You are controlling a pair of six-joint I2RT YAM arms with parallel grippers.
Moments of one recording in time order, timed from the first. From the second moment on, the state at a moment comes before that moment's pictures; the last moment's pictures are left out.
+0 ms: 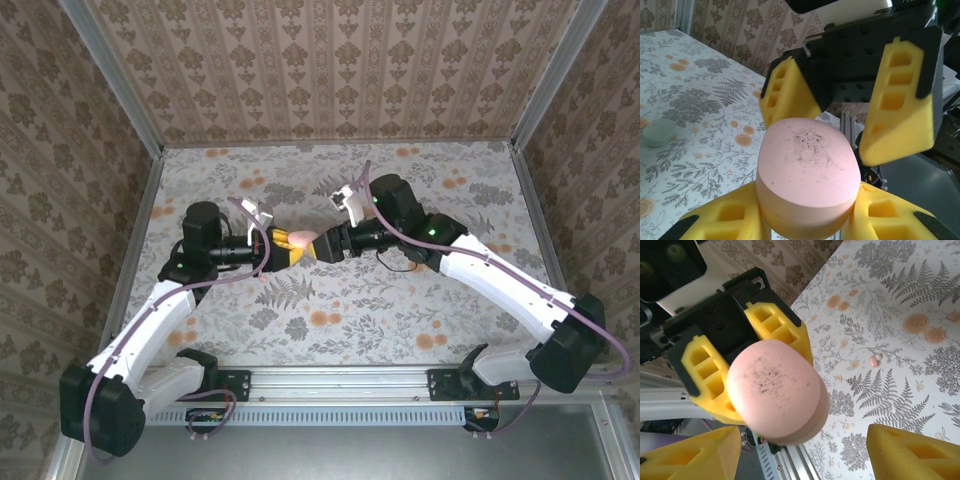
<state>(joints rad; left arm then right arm) -0.38 1.00 0.72 -0.02 1.13 -0.18 0.70 1.36 1.23 -0.44 -0.58 0.40</state>
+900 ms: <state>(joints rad) -0.40 1.01 0.72 -0.01 1.13 -0.19 0.59 1.42 1.34 -0.48 -0.49 0.49</state>
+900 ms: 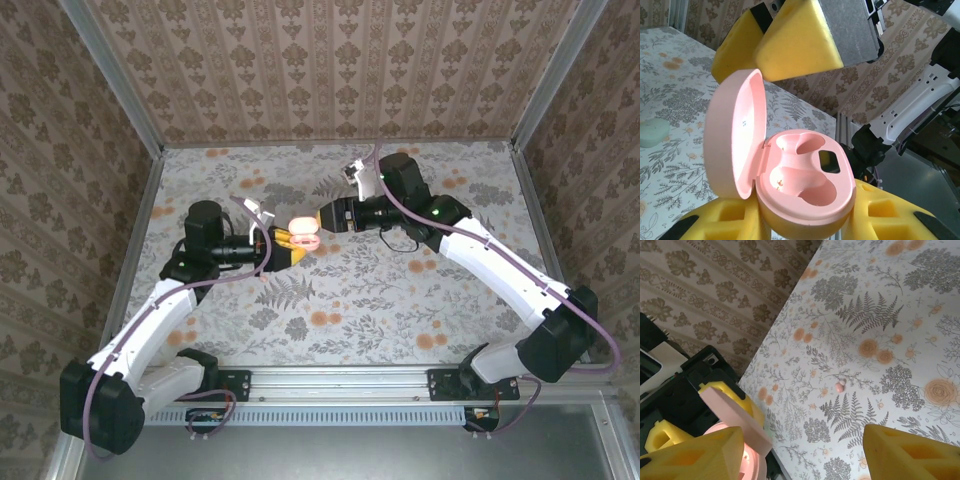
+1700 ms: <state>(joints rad) -0.29 0.91 0.72 -0.11 1.07 -0.15 0.57 1.36 1.29 -0.52 -0.43 0.61</state>
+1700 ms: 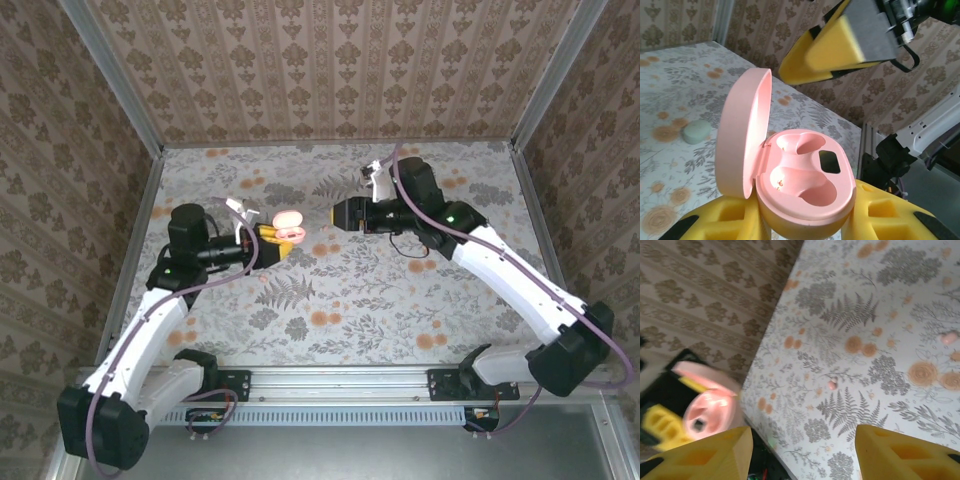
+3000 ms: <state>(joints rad) -0.18 0.57 0.74 -0.50 0.94 0.01 0.96 2.32 1.75 -0.43 -0.44 0.73</state>
